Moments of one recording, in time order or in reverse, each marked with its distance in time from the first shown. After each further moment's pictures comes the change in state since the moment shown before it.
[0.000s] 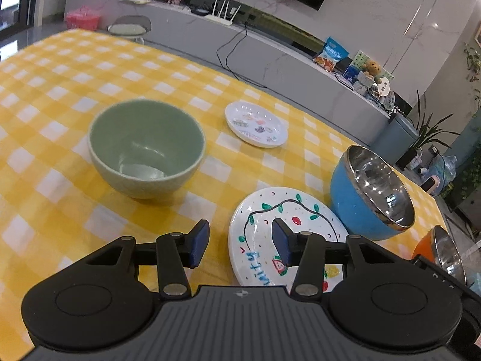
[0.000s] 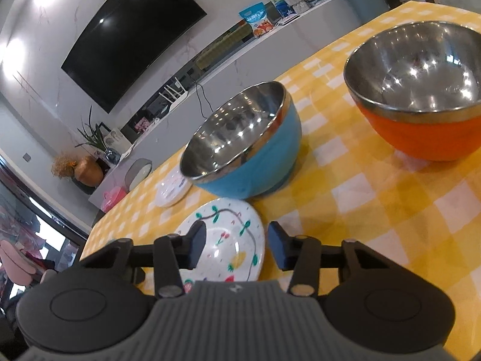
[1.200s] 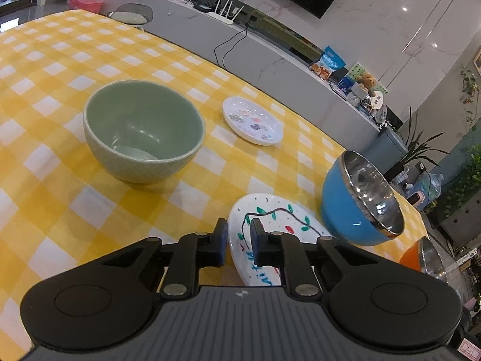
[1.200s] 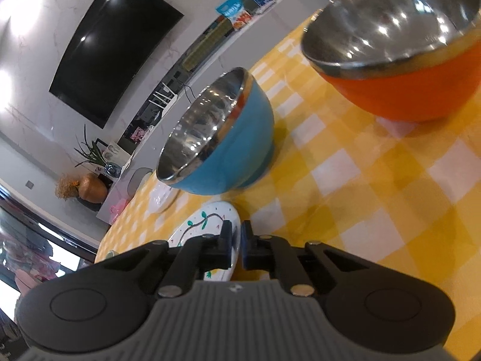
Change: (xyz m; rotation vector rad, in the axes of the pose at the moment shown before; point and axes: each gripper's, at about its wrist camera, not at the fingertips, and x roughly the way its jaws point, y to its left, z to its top) left arm 0.000 0.008 -0.007 -0.079 -0.012 -0.070; right arm 0.003 -0.025 -0.002 0.152 0.031 0.026
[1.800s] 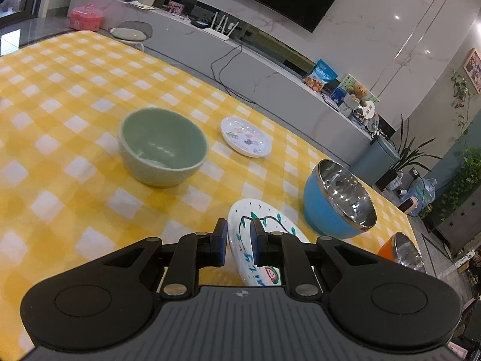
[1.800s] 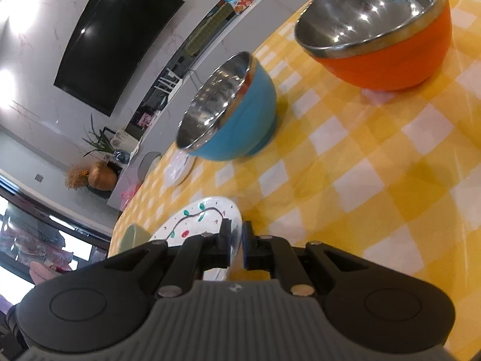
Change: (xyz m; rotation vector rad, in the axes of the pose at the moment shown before) left arm -0.062 -0.003 -0.007 0.011 -0.050 0.002; right arm -0.038 0.007 -0.018 0.014 0.083 0.044
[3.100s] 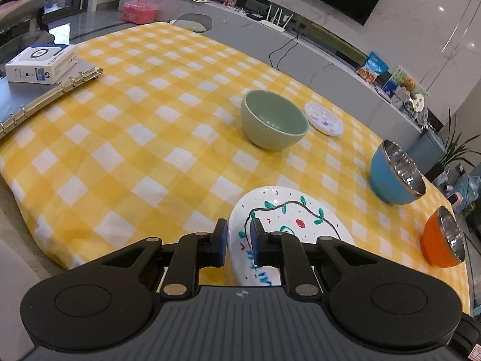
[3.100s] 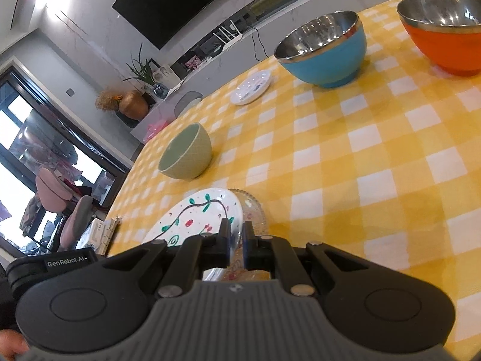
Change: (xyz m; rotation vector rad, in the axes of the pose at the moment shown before) left arm -0.066 0.055 -0.027 -0.031 0.053 0.212; right arm -0.021 0.051 -0.076 -0.309 0.132 0.050
